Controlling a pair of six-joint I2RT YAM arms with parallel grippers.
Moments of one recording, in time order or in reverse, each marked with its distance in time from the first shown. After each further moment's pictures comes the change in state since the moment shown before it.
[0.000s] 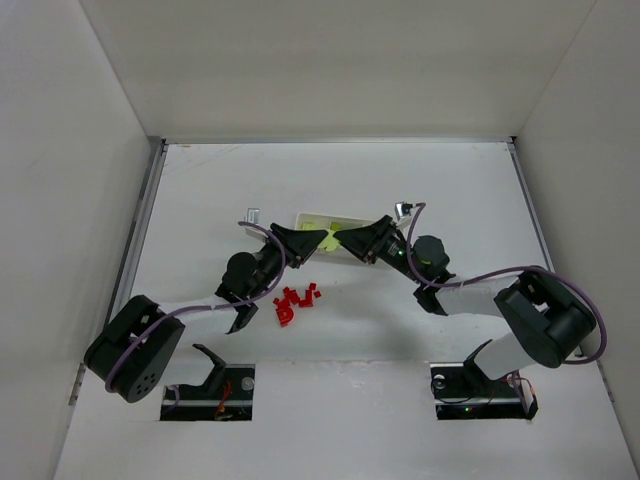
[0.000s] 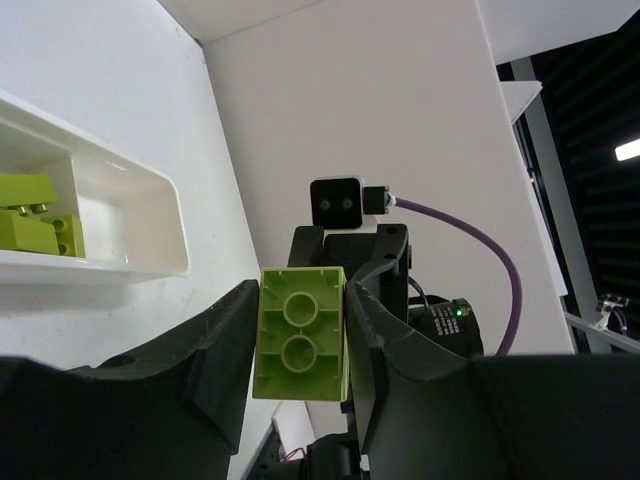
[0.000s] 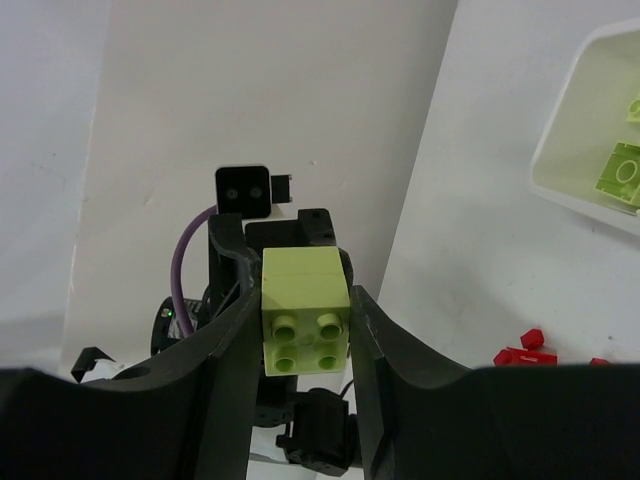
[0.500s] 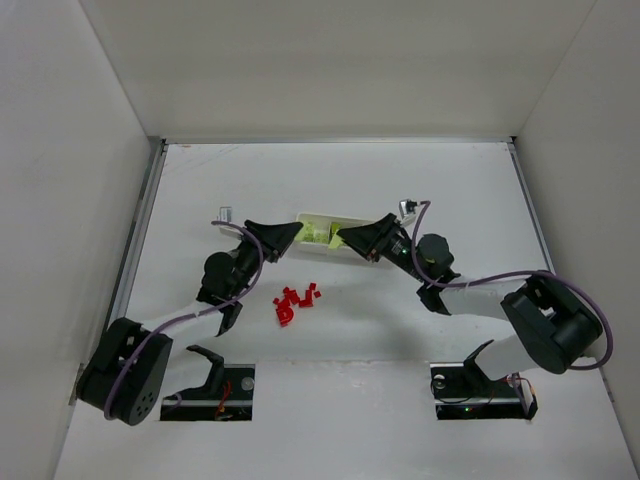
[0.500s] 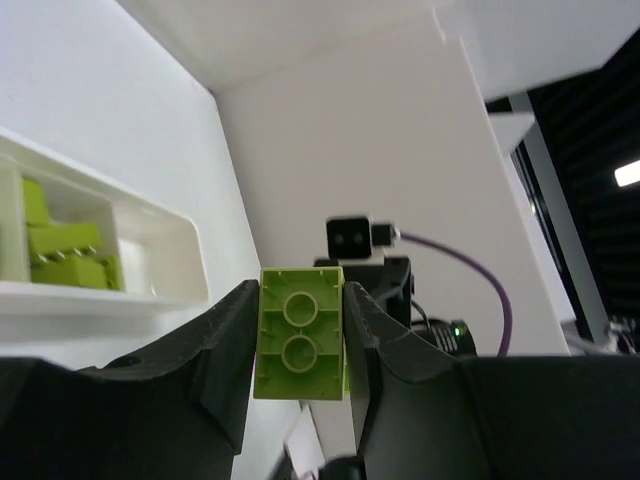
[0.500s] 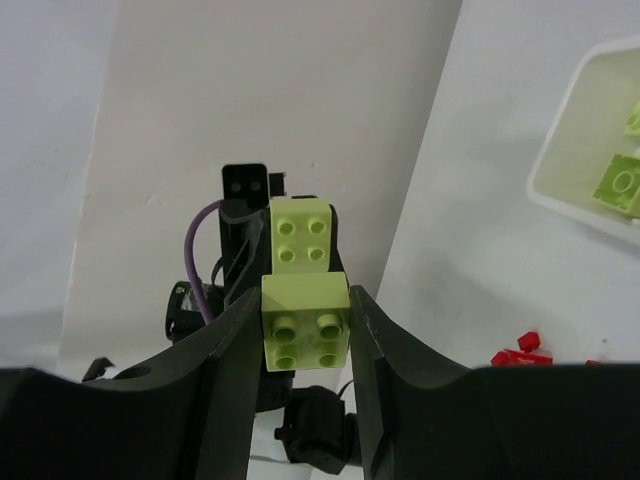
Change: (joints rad) left arm 0.154 -0.096 -0.042 -0.027 0.093 0.009; right arm -0.016 -0.039 -0.002 -0.028 -0.025 -0.013
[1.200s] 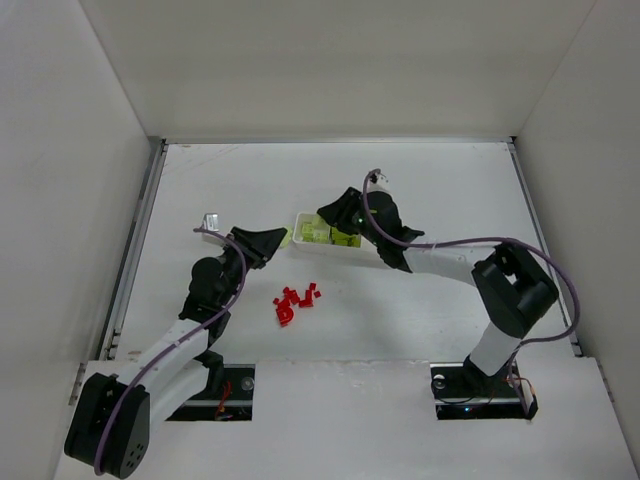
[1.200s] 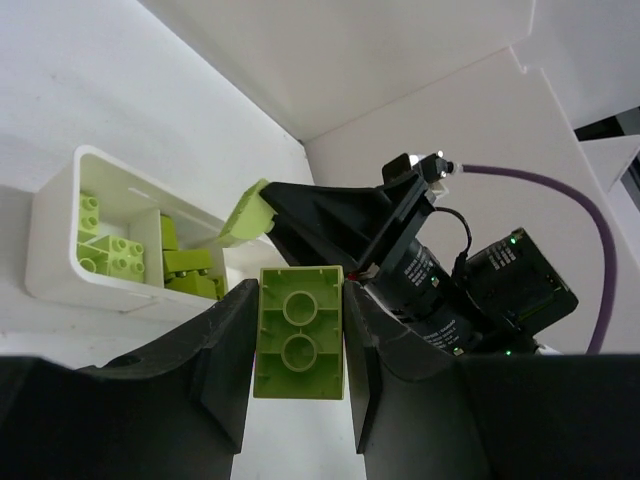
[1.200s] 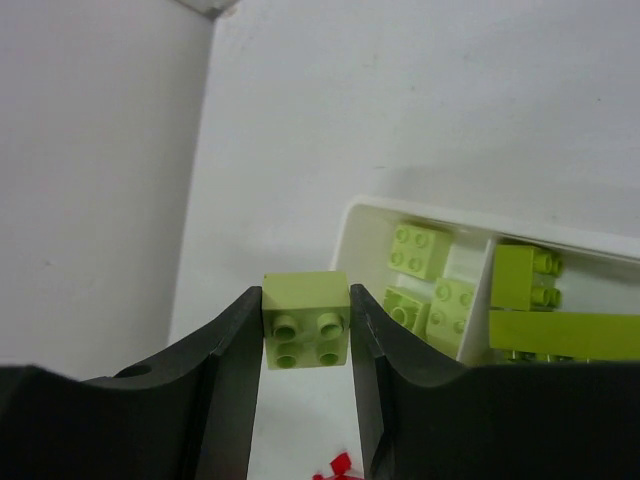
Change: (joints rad) left arm 0.106 -0.327 -0.038 -0.372 -0.058 0.198; right arm 0.053 0.236 0.492 -0.648 0.357 -0.383
